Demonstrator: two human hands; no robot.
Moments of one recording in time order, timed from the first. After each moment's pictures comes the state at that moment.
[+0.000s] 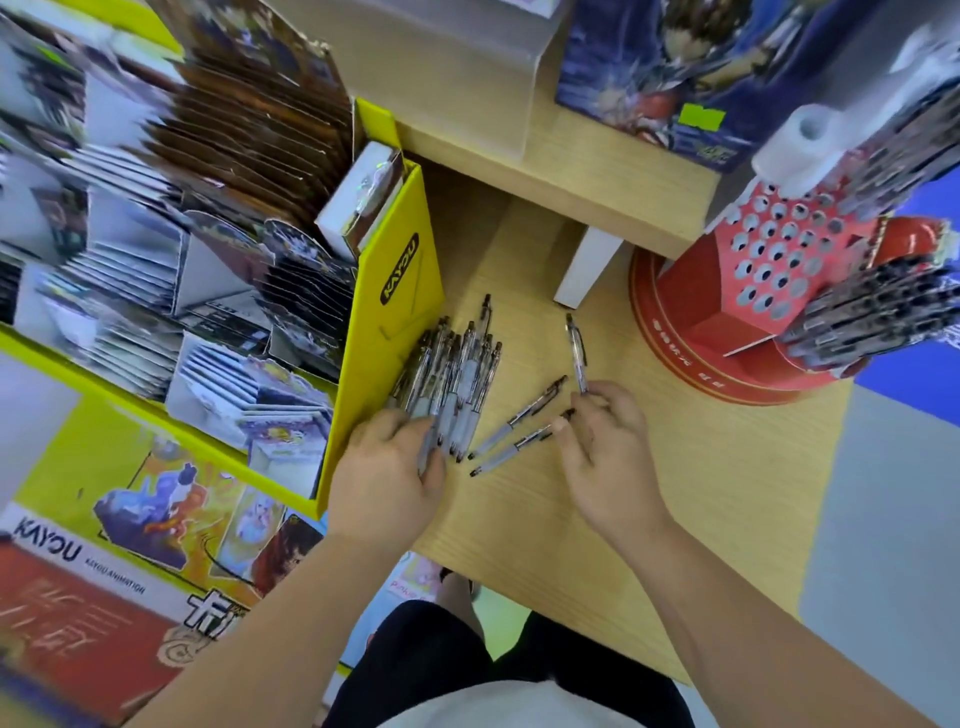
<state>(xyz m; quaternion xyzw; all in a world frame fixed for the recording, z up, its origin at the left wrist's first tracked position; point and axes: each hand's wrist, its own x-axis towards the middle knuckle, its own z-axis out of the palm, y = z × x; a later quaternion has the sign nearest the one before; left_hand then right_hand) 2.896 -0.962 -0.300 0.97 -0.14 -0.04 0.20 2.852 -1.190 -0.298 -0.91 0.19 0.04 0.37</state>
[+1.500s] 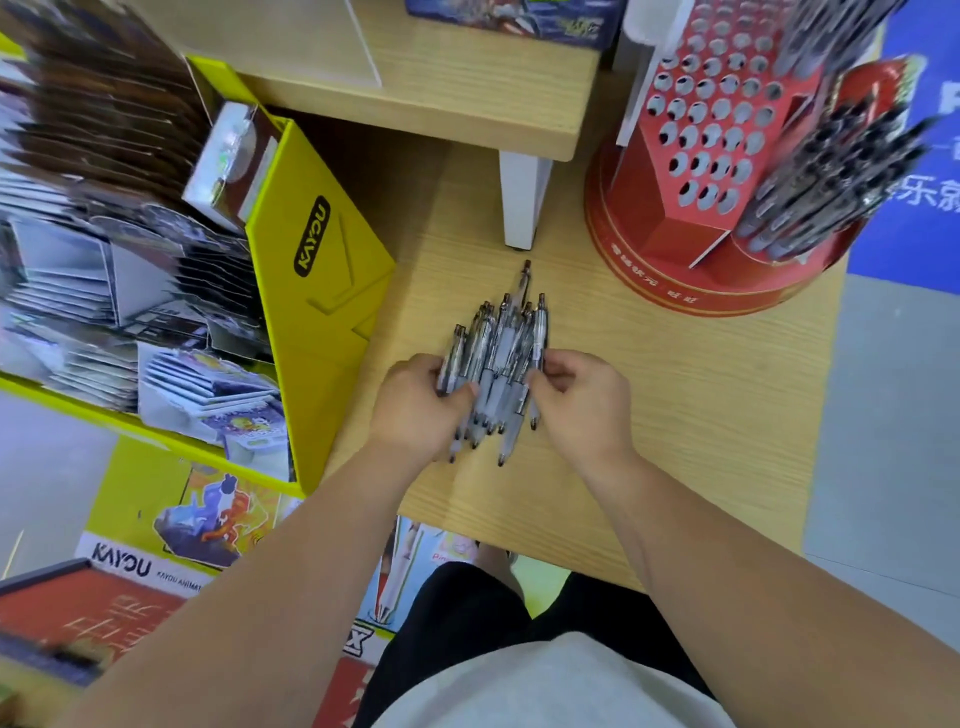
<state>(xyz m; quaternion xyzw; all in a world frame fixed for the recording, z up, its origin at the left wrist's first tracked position) 2.920 -1.032 -0.292 0.92 0.03 -0.28 0.27 2.850 -1.189 -0.315 -0.81 0.33 0.00 0.49</state>
